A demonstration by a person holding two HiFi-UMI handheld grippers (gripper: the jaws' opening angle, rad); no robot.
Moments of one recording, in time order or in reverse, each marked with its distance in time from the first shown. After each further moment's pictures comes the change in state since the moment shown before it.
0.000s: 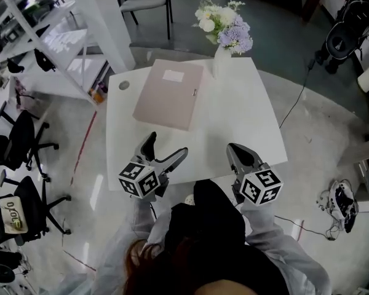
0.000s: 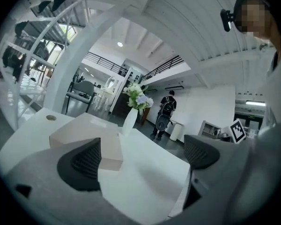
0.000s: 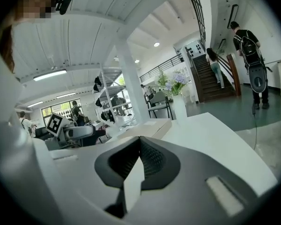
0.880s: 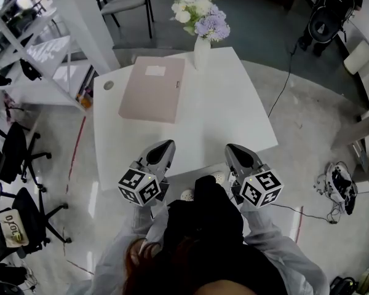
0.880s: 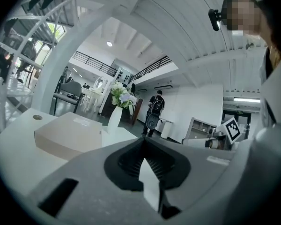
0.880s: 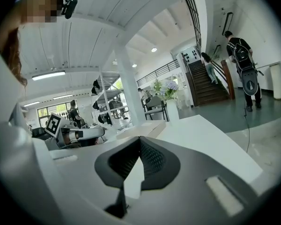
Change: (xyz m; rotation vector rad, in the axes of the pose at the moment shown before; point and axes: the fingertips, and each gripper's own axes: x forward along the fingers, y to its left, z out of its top) left arm -0.002 -0.065 -0.024 0.059 0.003 -0.123; right arm -0.060 -0.003 -0.016 -0.002 -0.059 -0.047
